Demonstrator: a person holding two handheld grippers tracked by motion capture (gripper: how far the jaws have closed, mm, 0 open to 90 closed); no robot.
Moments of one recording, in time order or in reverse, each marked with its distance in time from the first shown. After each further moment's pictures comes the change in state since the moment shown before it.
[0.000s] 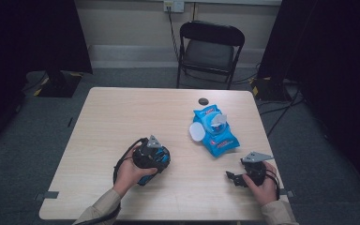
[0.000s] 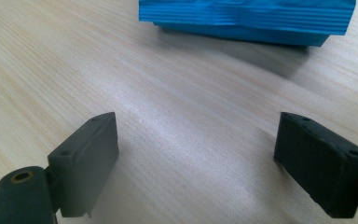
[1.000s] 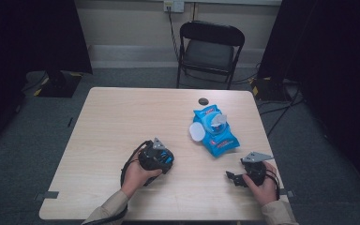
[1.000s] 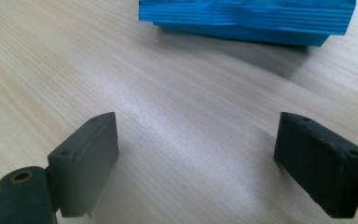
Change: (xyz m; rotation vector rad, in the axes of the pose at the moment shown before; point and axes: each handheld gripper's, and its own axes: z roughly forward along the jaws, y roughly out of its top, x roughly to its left) left arm -0.003 -0.004 0.025 0.016 0.026 -0.041; right arm 0.000 0.000 0.000 0.000 0.000 0.000
